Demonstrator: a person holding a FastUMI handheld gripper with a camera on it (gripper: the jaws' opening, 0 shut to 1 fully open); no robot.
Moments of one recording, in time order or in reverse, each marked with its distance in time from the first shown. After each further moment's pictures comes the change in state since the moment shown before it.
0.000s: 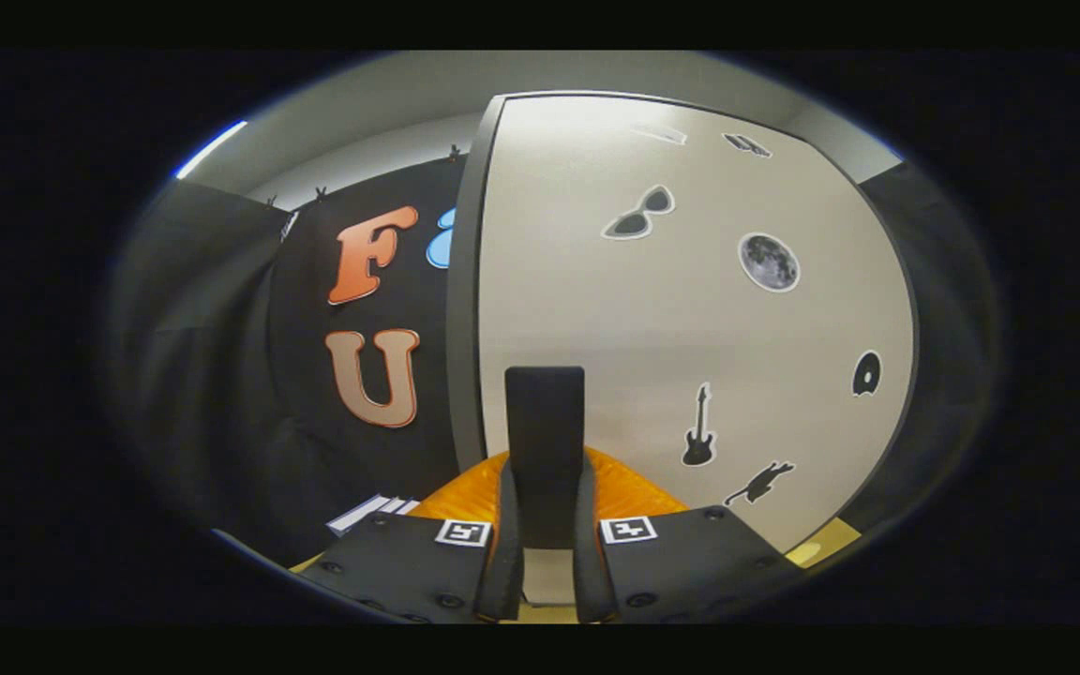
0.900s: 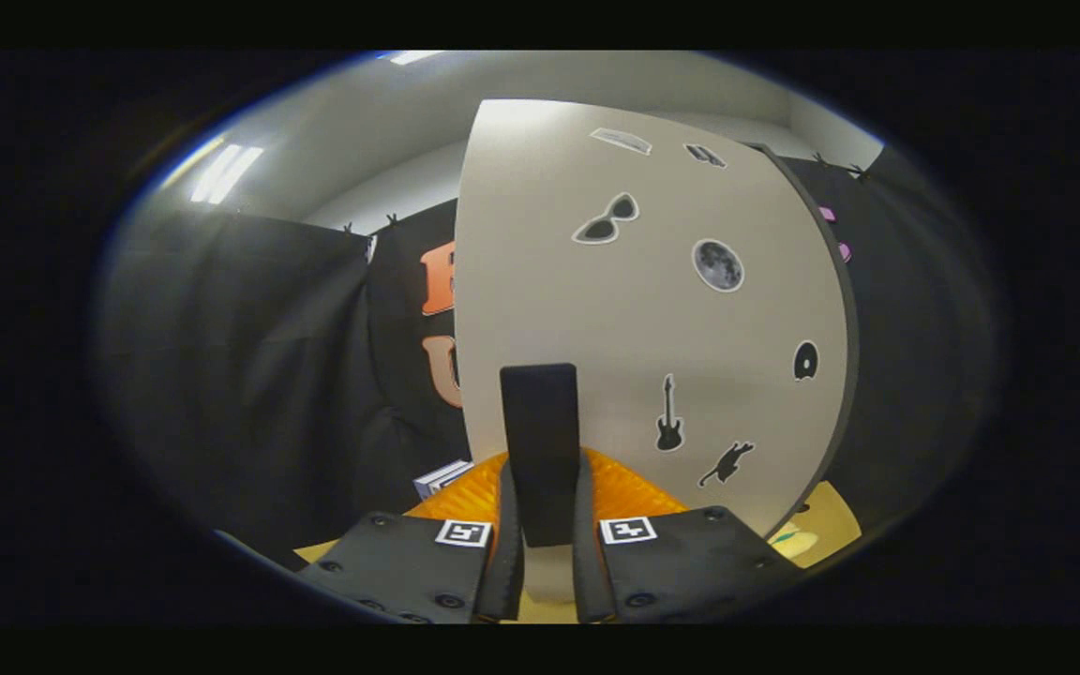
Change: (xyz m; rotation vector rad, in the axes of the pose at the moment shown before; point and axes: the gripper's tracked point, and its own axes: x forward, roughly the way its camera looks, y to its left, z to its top) arm -0.183 -0.044 -0.001 0.039 0.010 0.294
